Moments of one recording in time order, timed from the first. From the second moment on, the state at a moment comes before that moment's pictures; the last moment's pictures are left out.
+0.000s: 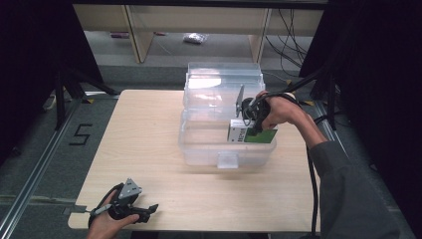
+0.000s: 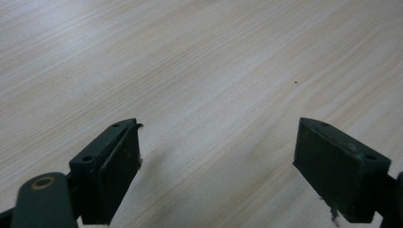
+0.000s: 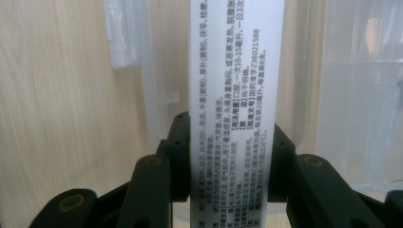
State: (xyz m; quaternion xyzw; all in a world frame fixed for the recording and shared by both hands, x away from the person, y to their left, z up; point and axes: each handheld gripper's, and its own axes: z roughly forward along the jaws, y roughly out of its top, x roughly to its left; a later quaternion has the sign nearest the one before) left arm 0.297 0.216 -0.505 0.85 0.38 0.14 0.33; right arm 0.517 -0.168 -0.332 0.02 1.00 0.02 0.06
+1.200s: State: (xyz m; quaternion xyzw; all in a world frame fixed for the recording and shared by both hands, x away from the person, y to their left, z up) left arm 0.297 0.216 -0.505 0.85 0.38 0.14 0.33; right arm 0.528 -0.174 -0.387 0.03 1.00 0.02 0.03
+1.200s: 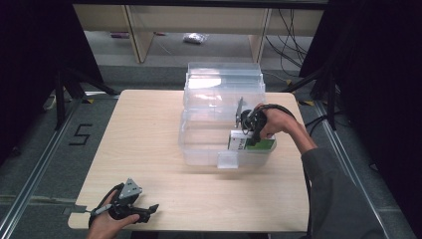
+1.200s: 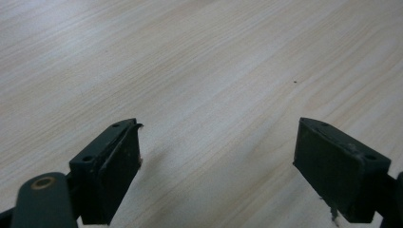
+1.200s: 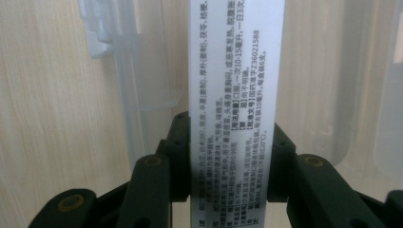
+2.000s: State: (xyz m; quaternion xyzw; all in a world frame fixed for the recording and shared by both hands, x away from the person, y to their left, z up) left arm 0.297 0.217 -0.505 0.85 0.38 0.14 0.33; right arm 0.528 -0.172 -0.402 0.03 1.00 -0.02 0.01
